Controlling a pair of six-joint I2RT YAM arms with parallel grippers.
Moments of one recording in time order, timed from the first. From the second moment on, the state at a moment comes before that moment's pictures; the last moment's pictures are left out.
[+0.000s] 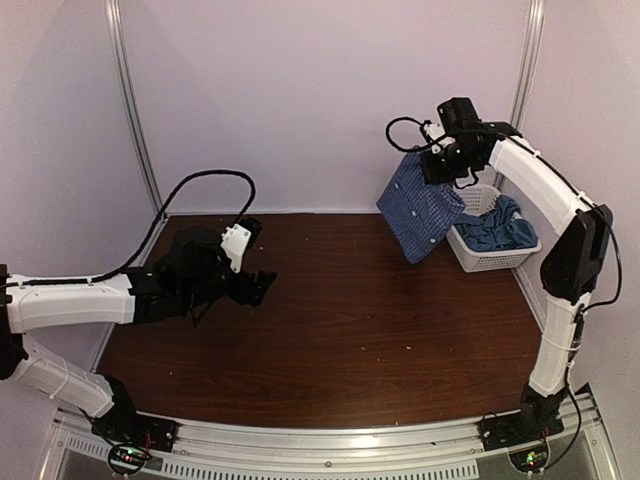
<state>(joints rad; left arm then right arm) -0.87 1.30 0.78 0.06 -0.29 -0.02 0.32 1.91 2.01 -0.87 0.04 0.10</state>
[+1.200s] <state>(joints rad) -0.47 1.01 0.69 -0.26 -0.19 -0.38 1.17 2.27 2.02 -1.01 0.24 0.08</state>
